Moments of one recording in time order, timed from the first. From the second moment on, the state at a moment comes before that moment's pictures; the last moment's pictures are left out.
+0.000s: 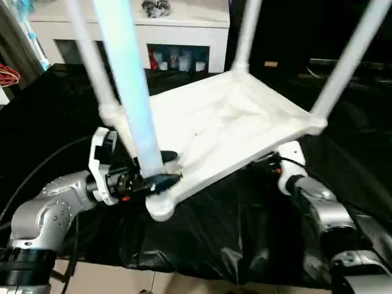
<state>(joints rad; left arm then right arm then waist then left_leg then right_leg) -0.24 0.49 0.05 -0.02 -0.79 0.62 -1.23 -0.51 -0.26 0.02 0.79 0.05 0.05 0.42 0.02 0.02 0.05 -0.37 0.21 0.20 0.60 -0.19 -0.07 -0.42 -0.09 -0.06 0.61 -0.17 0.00</state>
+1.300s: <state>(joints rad) -0.37 0.33 -0.07 -0.03 -0.77 0.62 -1.20 -0.67 -0.23 0.03 1.01 0.00 -0.08 0.48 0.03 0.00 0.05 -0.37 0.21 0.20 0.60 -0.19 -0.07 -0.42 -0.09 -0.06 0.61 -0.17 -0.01</state>
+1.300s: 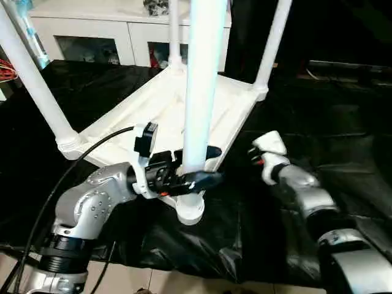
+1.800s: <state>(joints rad) -0.48 0.15 -0.21 0.09 -0.58 0.44 -1.13 -0.70 -0.14 0.03 1.12 0.00 -0.14 0.47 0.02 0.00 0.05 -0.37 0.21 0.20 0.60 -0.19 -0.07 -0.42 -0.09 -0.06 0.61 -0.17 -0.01</state>
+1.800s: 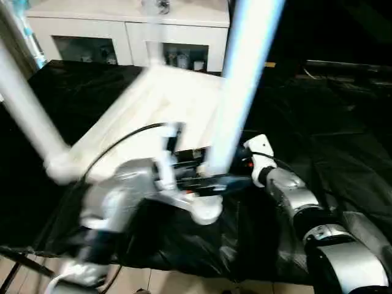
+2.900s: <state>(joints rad) -0.55 0.33 -0.37 0.57 -0.12 0.03 -1.13 -0.39 -0.45 0.08 0.64 0.05 -0.14 0.88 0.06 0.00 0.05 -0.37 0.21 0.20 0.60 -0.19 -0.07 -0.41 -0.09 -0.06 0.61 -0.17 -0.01</state>
